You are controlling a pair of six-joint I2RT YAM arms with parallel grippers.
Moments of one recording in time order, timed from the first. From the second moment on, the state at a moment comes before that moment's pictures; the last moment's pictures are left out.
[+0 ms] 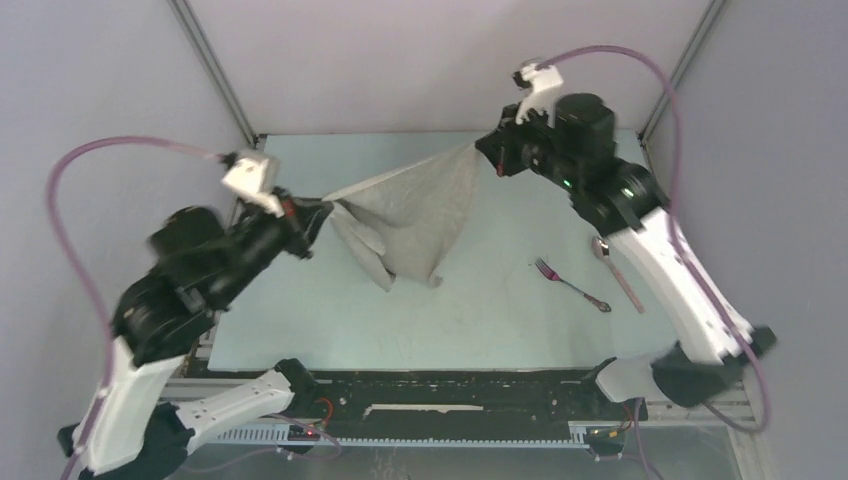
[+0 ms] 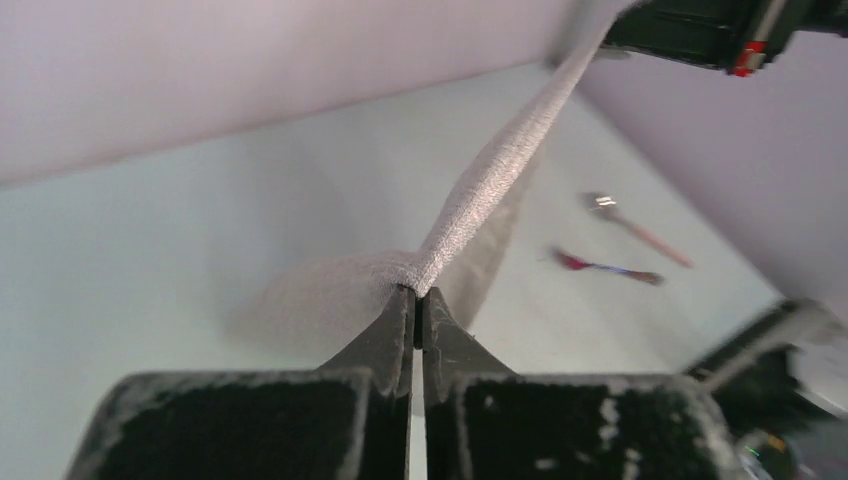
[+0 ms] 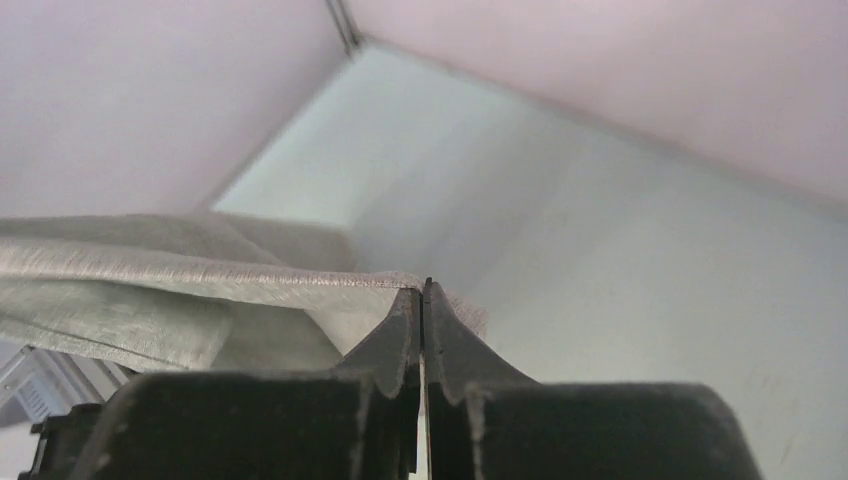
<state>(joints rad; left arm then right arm) -0.77 0.87 1.51 -0.81 -0.33 -0.19 0.55 1.46 1.79 -0.63 -0.06 0.22</state>
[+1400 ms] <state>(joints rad) -0.14 1.84 1.66 -0.86 -0.33 -0.33 0.45 2.20 2.08 -0.60 0.20 0.13</state>
